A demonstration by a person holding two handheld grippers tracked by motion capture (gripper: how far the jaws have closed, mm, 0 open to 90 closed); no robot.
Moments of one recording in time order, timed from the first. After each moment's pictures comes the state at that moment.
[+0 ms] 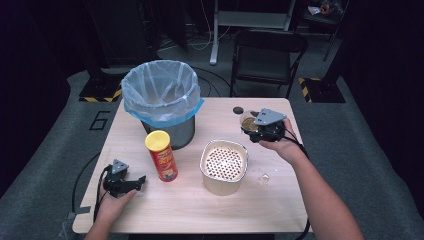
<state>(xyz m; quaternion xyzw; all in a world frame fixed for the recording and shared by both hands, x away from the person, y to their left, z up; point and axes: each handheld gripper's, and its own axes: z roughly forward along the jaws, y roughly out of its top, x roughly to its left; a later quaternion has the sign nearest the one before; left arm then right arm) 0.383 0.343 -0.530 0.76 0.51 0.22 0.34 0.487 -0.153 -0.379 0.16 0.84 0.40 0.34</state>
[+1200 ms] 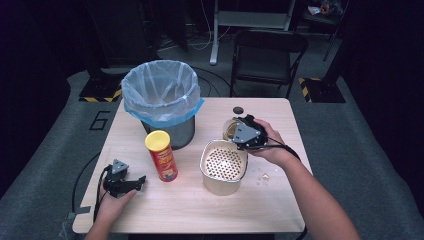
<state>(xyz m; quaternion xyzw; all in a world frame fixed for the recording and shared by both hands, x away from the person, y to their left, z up) 0.383 0.343 -0.530 0.76 0.51 0.22 0.34 0.467 -0.102 -0.389 0.00 0.85 0.32 0.41</state>
